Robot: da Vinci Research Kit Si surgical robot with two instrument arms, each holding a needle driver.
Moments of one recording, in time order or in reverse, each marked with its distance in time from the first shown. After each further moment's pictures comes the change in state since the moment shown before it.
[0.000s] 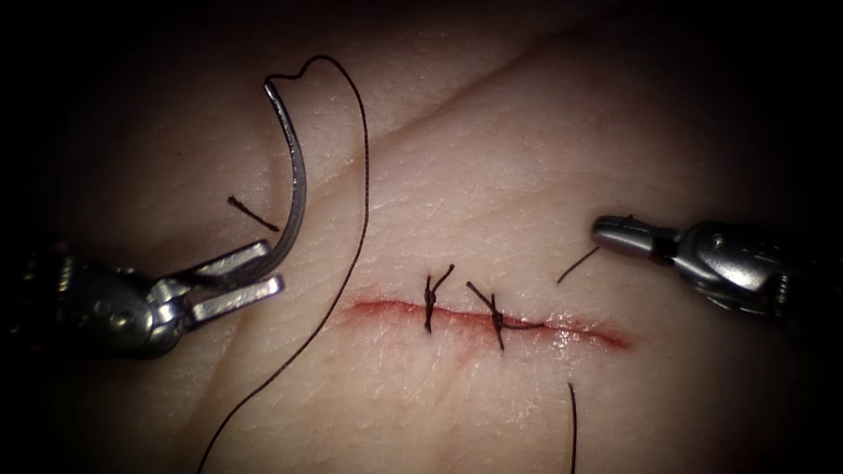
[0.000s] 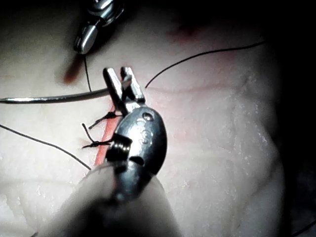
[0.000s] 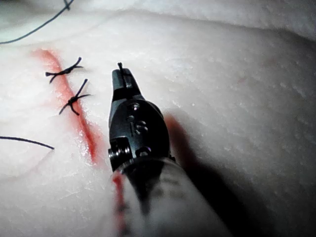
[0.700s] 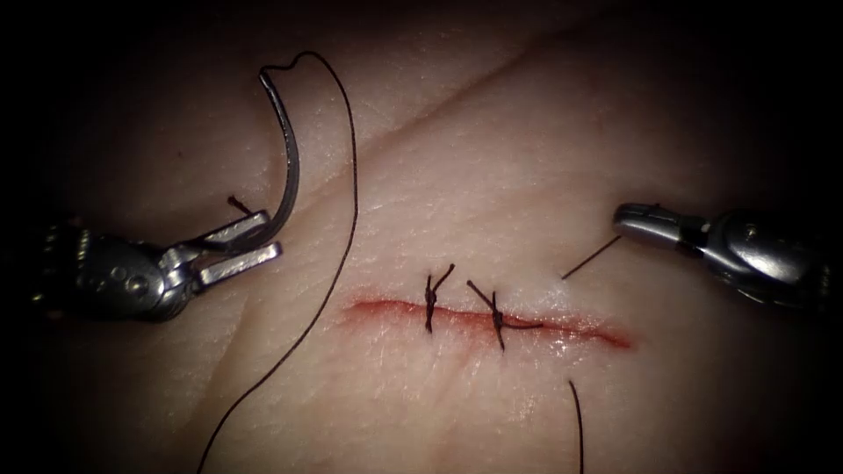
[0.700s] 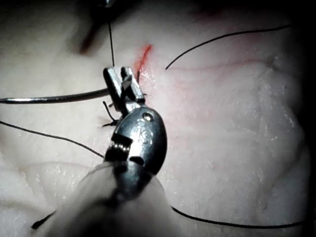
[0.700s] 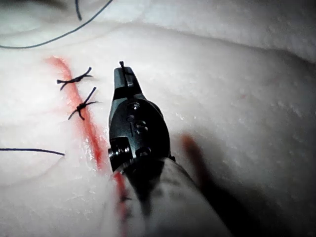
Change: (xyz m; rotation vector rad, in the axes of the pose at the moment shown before) right arm 0.004 -0.001 -0.002 -0.005 0.036 -0.042; left arm -0.004 -0.002 0.000 -0.024 -0.014 -0.005
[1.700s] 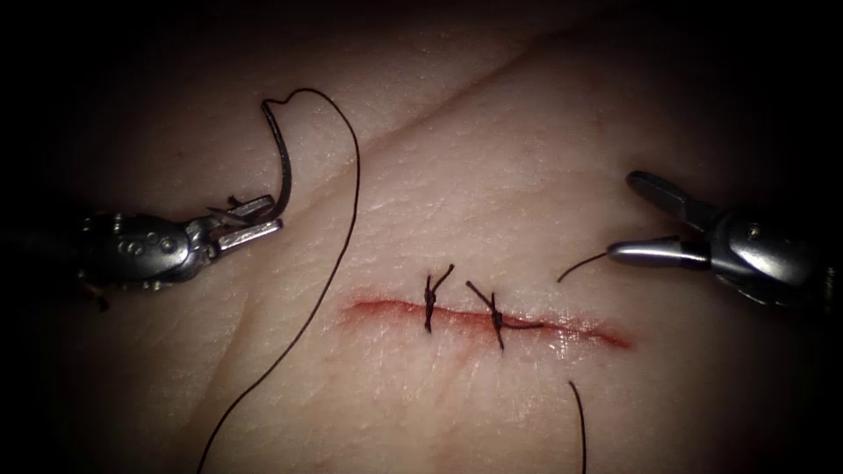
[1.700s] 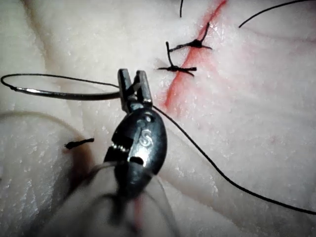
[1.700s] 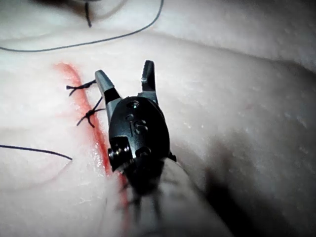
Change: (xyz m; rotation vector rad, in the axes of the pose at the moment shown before) right arm 0.001 -0.002 0.000 -0.004 0.024 -0.032; left arm -0.013 -0.005 -0.002 0.049 -0.162 -0.248
